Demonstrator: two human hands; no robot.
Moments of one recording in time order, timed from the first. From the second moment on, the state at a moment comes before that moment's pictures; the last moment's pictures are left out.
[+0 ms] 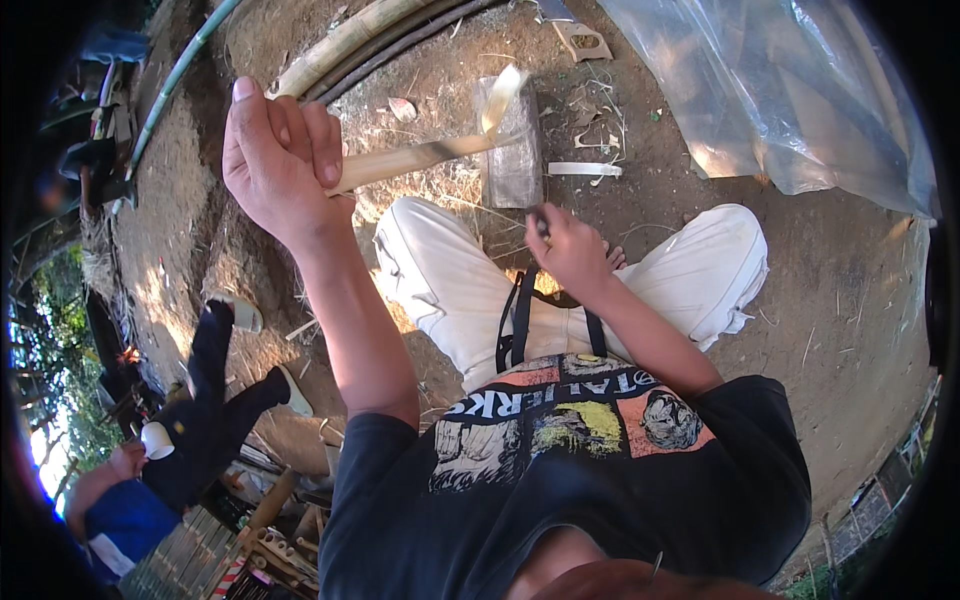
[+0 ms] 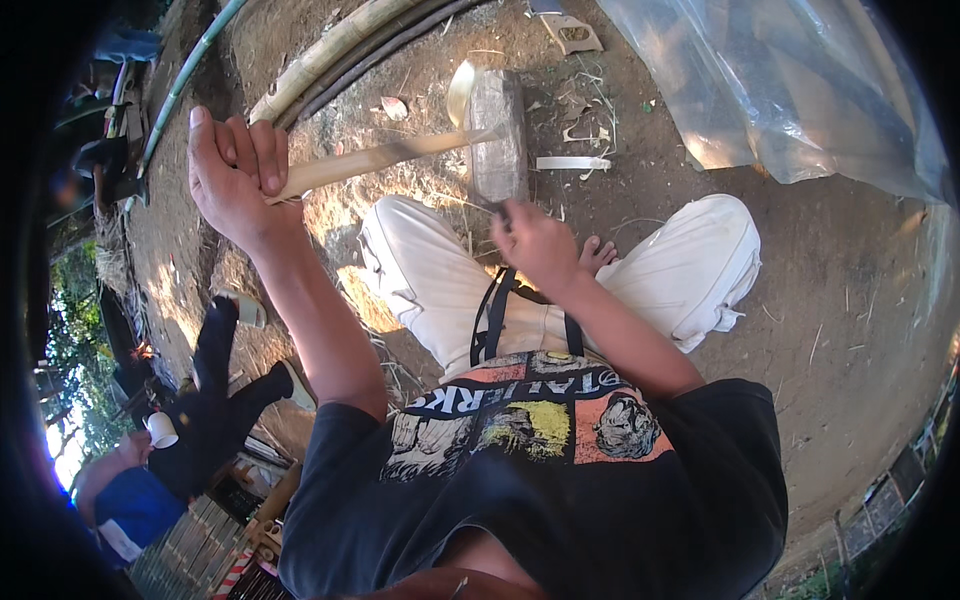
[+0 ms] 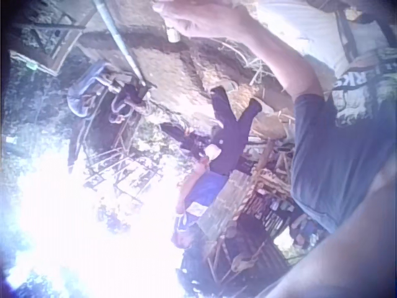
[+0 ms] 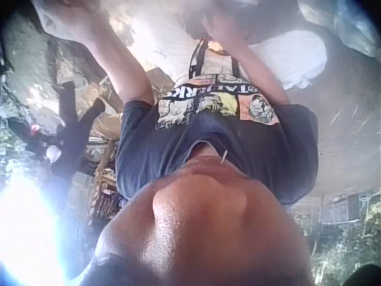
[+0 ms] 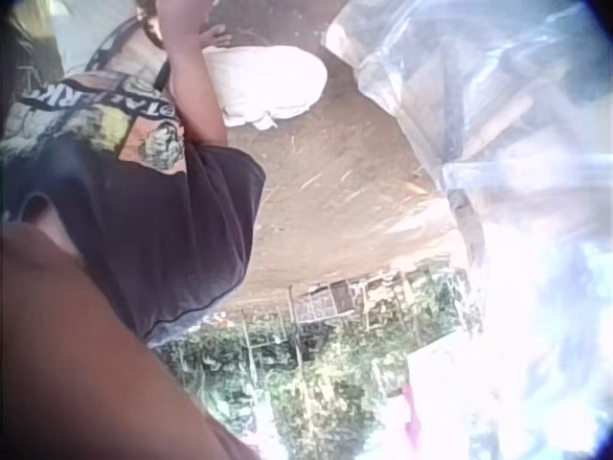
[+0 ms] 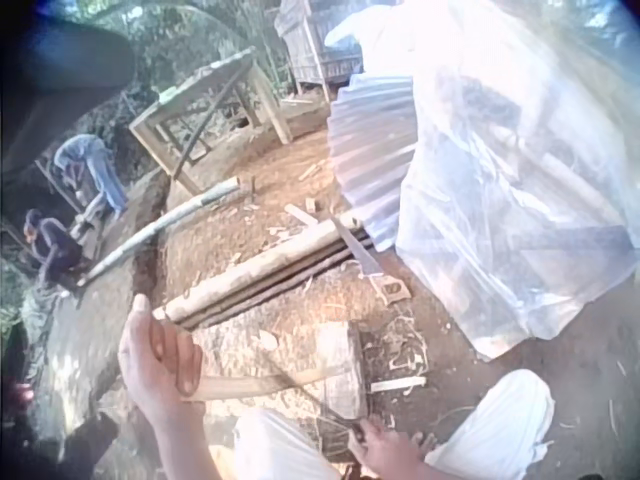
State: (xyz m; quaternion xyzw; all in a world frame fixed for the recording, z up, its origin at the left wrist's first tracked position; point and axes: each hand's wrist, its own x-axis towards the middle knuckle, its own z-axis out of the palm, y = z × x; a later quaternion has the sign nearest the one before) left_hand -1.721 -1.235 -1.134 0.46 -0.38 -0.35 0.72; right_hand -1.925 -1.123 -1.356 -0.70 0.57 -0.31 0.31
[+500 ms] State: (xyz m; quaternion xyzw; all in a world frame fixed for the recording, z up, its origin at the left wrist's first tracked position) left_hand -1.713 -1.225 -1.144 0.44 -0.38 -0.38 0.72; right_hand -1.964 -1.135 -1.445 -0.66 0.63 -0.09 0.39
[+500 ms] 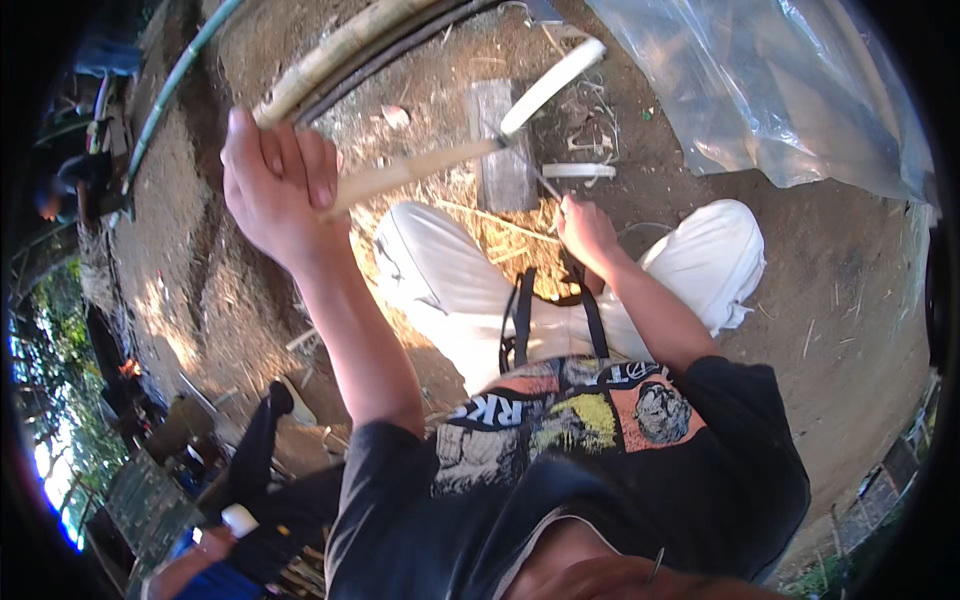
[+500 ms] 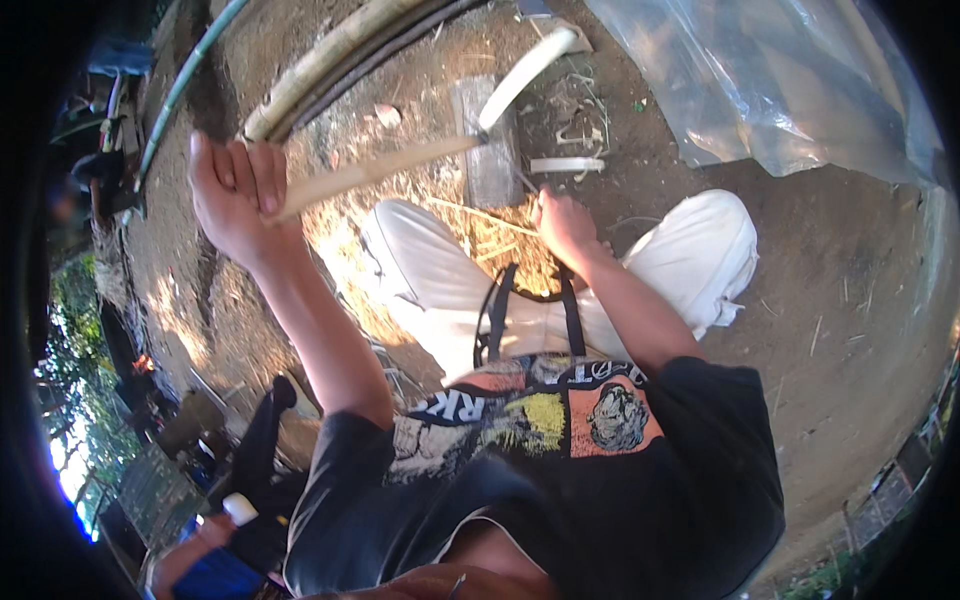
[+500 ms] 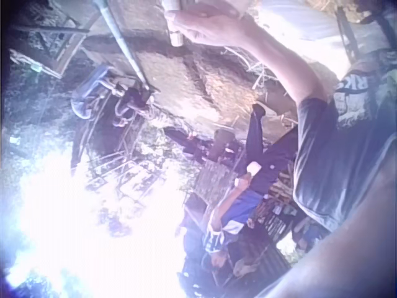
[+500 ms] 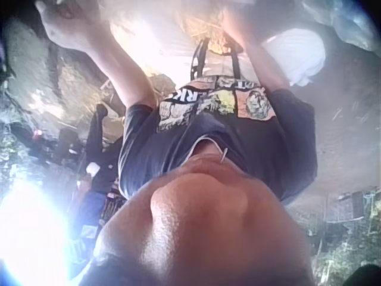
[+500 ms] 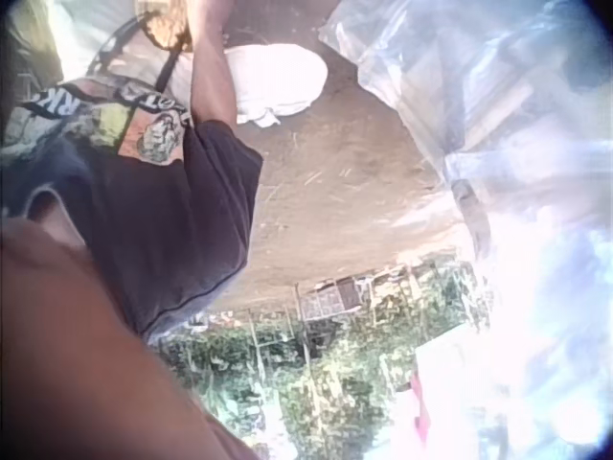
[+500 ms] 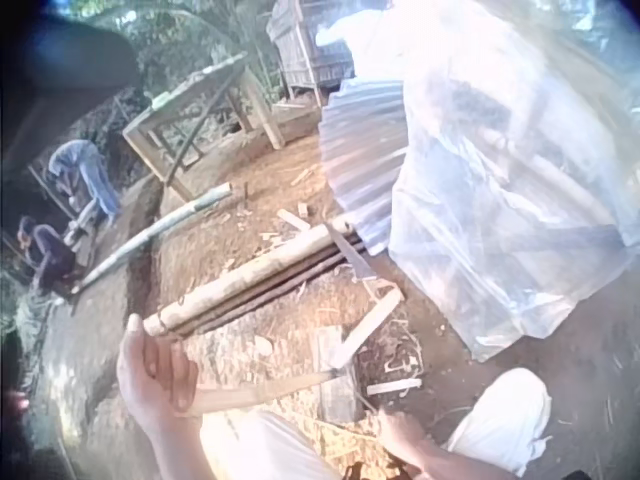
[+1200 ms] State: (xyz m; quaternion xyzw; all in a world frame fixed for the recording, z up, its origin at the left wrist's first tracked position) left_hand -1.700 -1.235 -1.141 0.45 -0.35 -0.41 0.71; right_hand -1.931 -1.141 -1.347 -0.64 0.57 -0.39 0.34
